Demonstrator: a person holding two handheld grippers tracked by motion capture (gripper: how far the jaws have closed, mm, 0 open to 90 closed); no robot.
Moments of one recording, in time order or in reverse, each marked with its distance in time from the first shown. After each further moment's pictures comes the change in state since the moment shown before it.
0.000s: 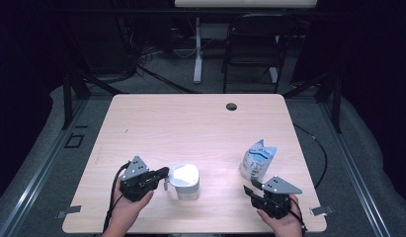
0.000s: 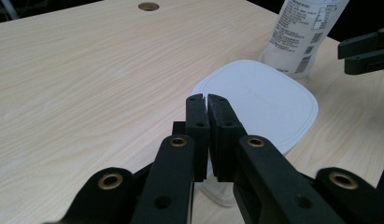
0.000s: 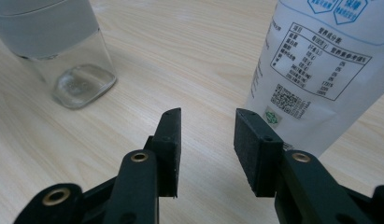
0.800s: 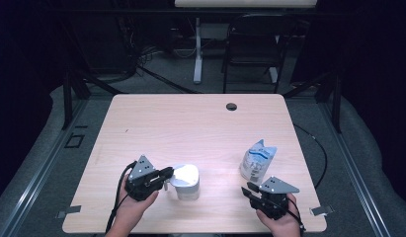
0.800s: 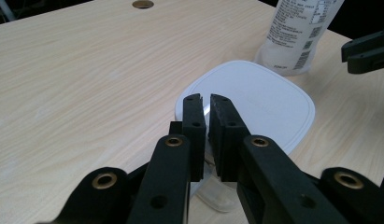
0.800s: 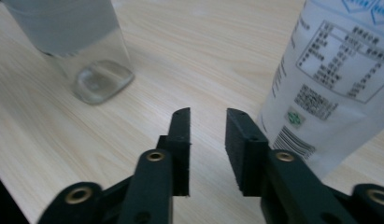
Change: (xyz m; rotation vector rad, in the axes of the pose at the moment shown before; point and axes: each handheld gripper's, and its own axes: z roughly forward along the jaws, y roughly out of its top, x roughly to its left) left arm -0.007 0.004 0.009 0.021 0.003 0.033; right arm 0.005 0.004 -0.001 0.019 0.060 -0.003
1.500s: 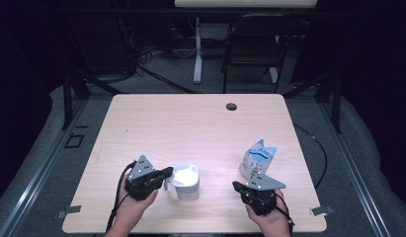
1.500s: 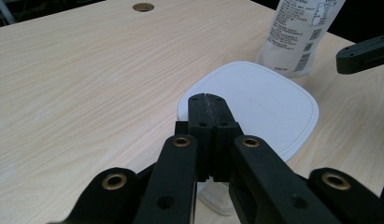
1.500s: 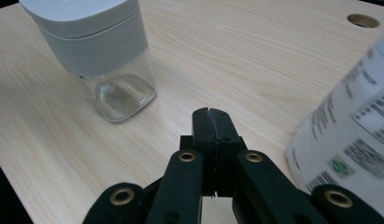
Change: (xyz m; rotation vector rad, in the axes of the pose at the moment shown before) left arm 0.003 -0.002 0.001 -0.015 -0.002 -0.001; right arm 0.023 0.022 0.016 0.009 0.022 -0.053
